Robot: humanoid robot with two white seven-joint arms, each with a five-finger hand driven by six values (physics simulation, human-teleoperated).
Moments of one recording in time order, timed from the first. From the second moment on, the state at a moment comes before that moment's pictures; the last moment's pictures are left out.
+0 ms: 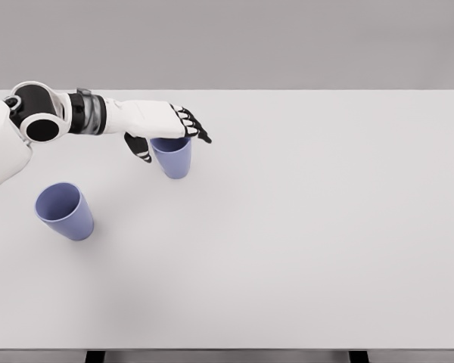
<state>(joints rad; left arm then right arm) -0.99 0.57 -0.92 -1.23 -0.45 -0.61 -0.61 0.02 0.00 0.17 0.05 -0.03 -0.21 -0.35</state>
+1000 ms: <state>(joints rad) -1.00 0.56 -0.91 -1.23 -0.44 -0.60 -0.61 0.02 0.00 0.17 0.05 -0.03 -0.21 -0.35</state>
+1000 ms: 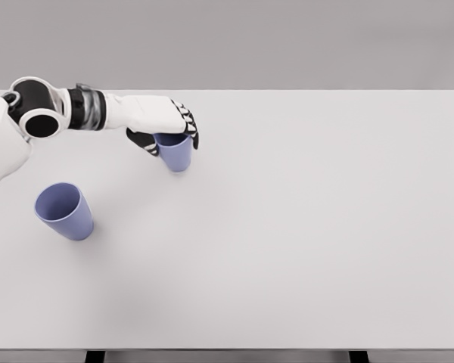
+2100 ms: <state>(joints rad) -1.02 0.88 -0.78 -1.37 -0.21 -0.61 -0.61 0.02 0.00 0.17 0.05 -0.03 -0.21 -0.35</state>
